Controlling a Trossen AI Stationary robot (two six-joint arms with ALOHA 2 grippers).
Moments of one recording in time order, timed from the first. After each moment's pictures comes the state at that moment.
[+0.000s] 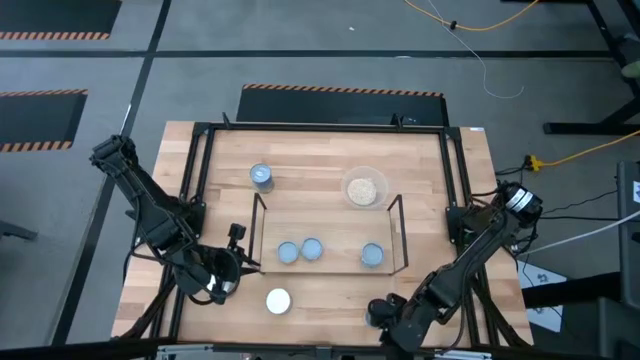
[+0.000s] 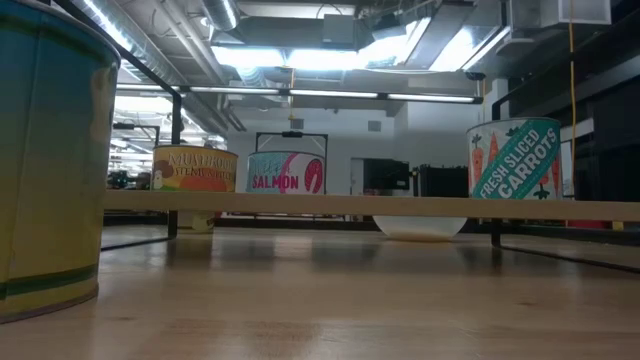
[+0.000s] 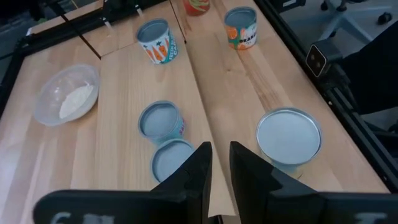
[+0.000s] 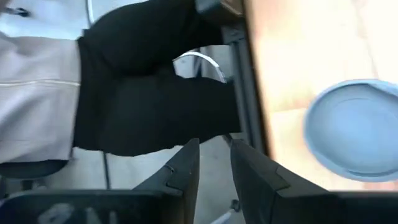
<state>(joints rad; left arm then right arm) -0.84 1.18 0.98 -0.56 -0.62 -0.26 0.83 1.76 1.29 -0.41 -0.04 1.12</state>
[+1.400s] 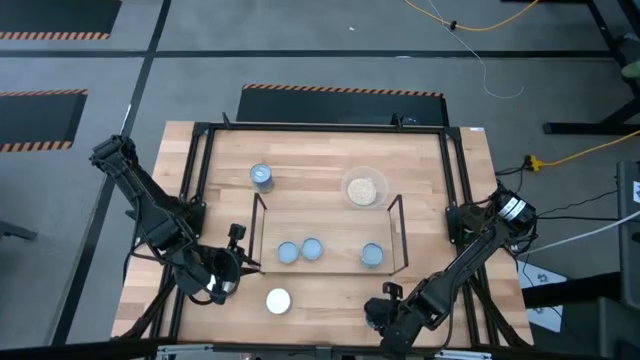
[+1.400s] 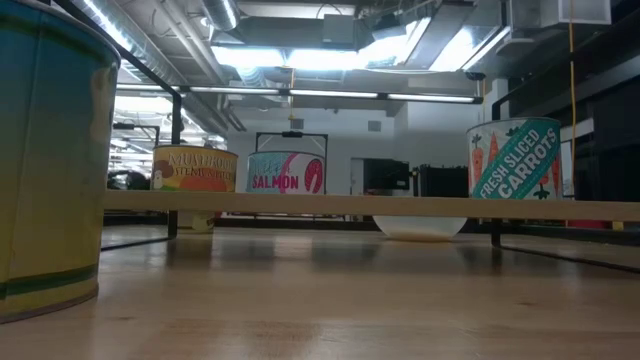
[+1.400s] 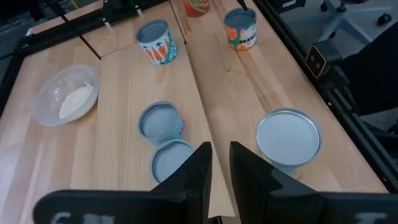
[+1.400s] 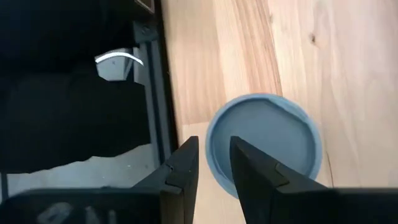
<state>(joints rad) -0.84 1.18 0.98 -0.56 -0.62 -0.26 0.83 1.84 1.29 -0.54 0.13 0.99</state>
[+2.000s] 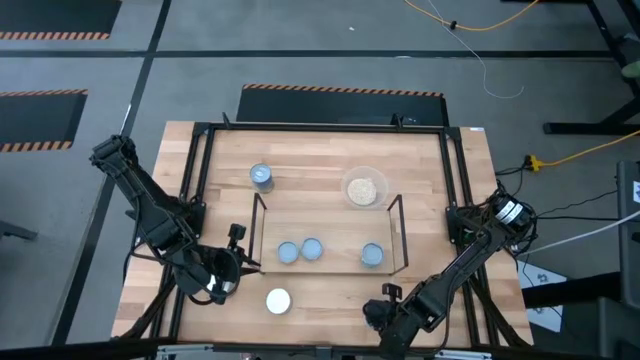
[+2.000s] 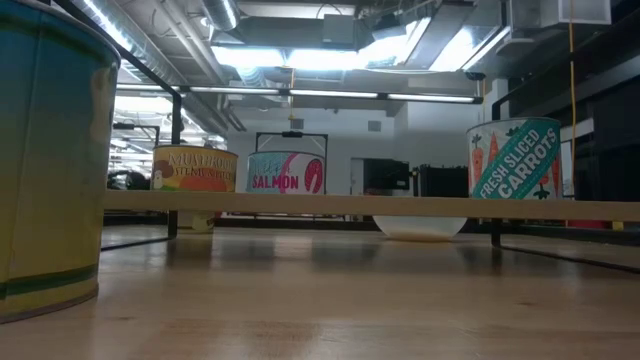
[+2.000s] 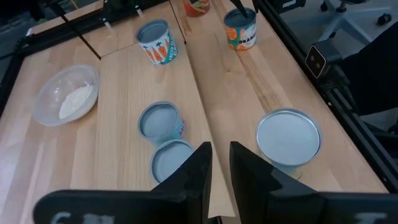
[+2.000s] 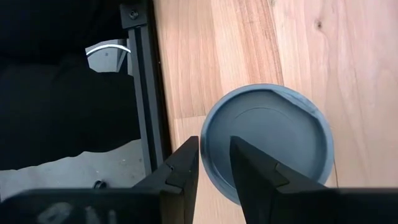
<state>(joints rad) -0.84 1.18 0.98 -0.56 -0.62 -0.26 0.83 1.88 1.29 -0.53 0.12 0.99</state>
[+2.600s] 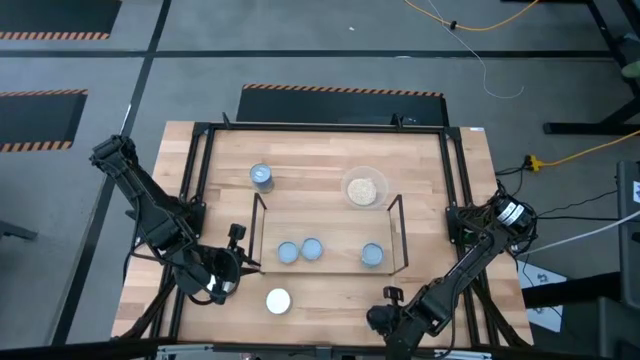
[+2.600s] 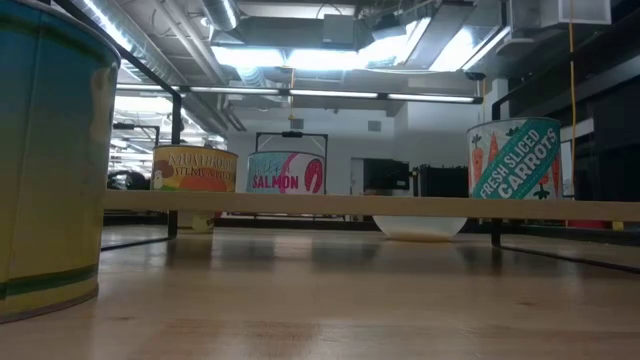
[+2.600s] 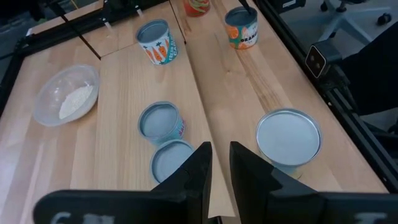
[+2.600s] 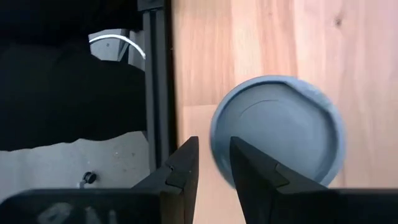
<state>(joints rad) -0.84 1.18 0.98 -0.56 -0.62 -0.26 0.86 1.88 1.29 -0.53 0.13 0.93</state>
